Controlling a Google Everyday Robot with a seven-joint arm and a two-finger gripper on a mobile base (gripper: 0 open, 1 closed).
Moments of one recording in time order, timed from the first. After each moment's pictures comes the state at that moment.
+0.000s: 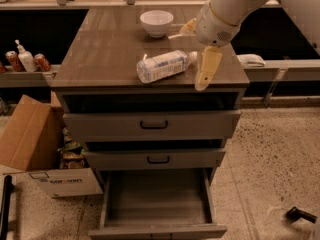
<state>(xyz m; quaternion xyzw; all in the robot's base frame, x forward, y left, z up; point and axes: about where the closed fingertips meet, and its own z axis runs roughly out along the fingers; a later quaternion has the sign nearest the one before) 0.622 -0.093 0.906 -0.74 0.63 0.05 0.23</state>
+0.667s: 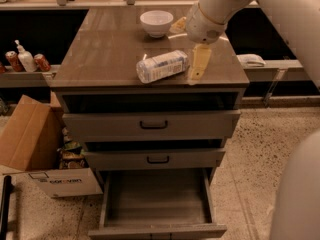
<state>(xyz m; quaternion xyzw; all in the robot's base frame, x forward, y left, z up) 0.656 -0.076 0.895 -0.77 0.59 0.04 0.24</state>
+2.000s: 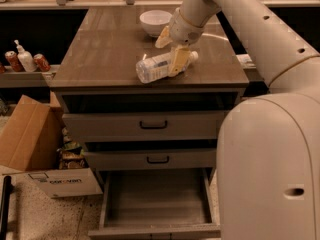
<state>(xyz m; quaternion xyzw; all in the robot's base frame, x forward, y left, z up) 0.716 -0.037 0.856 -0.80 0.56 0.07 0.23</state>
